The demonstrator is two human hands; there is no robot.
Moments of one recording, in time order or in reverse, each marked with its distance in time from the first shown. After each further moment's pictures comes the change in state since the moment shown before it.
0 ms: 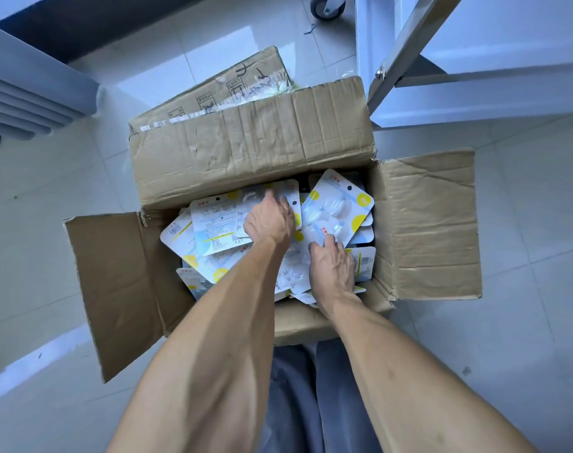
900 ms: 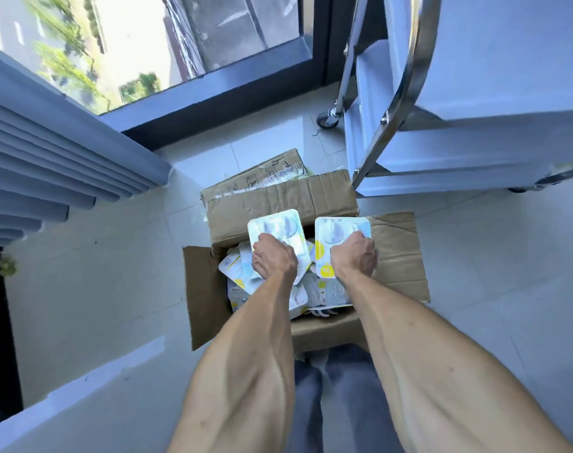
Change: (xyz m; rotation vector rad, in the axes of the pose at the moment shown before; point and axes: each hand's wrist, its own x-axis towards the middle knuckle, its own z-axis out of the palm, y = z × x) left_hand -0.138 0.010 -0.186 -0.245 0.100 -0.243; right_hand -0.084 -0.044 -0.207 0.461 0.238 0.496
